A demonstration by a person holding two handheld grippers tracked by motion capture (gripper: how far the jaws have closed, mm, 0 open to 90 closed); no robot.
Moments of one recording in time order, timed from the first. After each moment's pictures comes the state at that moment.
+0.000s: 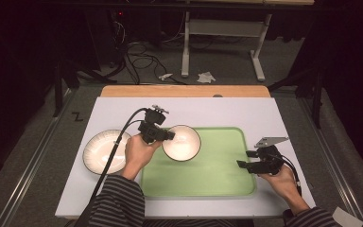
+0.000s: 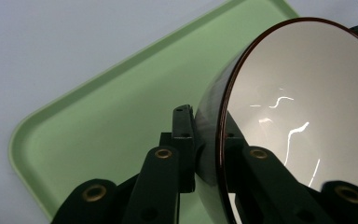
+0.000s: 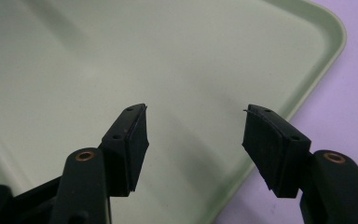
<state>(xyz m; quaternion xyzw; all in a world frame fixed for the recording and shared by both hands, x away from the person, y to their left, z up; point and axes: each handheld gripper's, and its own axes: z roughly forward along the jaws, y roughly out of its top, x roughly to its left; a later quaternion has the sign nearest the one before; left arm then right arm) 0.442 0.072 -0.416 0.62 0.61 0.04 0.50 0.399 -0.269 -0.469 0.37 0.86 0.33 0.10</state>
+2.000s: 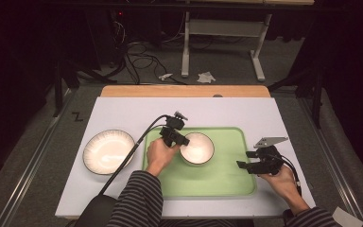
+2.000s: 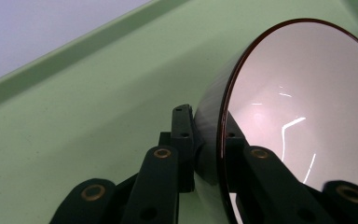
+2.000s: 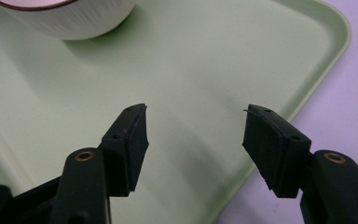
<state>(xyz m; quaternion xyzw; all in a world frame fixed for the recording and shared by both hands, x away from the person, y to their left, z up) 0.473 0.019 -0.478 0.63 0.64 0.02 0.44 0.399 -0.268 -0.469 0.37 0.86 0.33 0.10</state>
